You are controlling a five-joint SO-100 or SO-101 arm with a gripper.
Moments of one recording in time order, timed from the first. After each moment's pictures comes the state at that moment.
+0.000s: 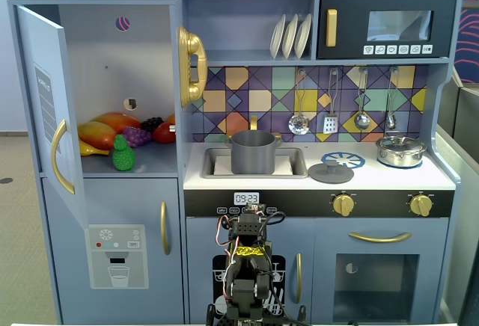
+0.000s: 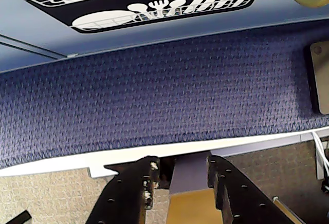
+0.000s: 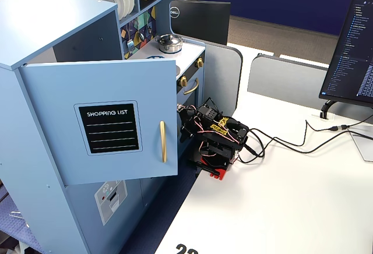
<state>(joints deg) 2.9 182.5 172.1 77.8 -88.6</state>
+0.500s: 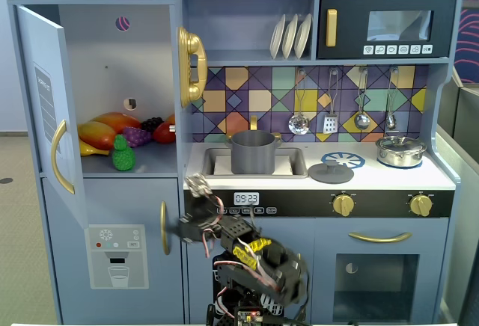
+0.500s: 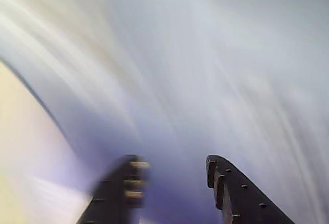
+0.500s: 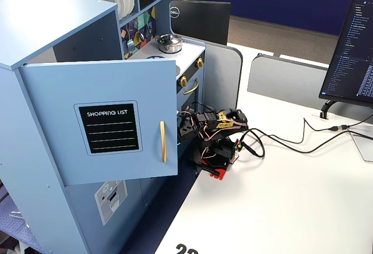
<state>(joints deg) -45.7 178.0 170.8 15.1 -90.0</state>
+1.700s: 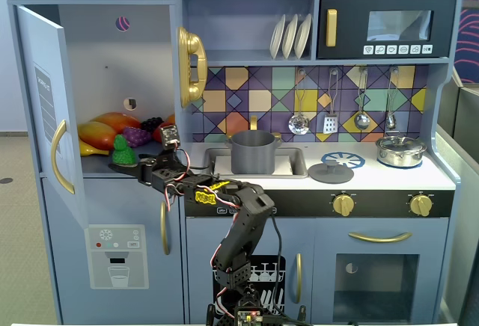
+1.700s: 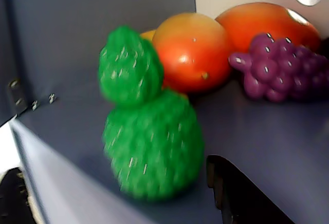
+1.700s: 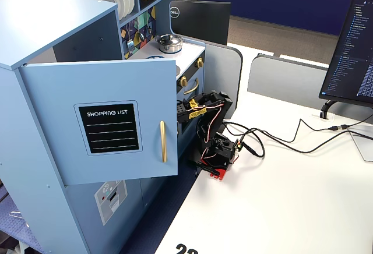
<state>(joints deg) -46.2 115.1 124.3 -20.9 -87.7</state>
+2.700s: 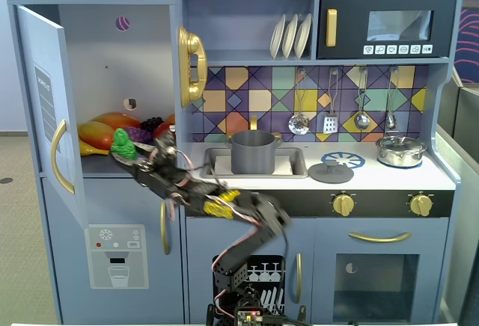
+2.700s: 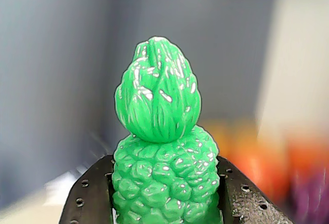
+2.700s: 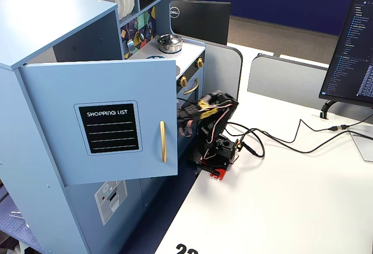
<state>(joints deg) -56.6 137.9 138.2 -30.5 -107.0</state>
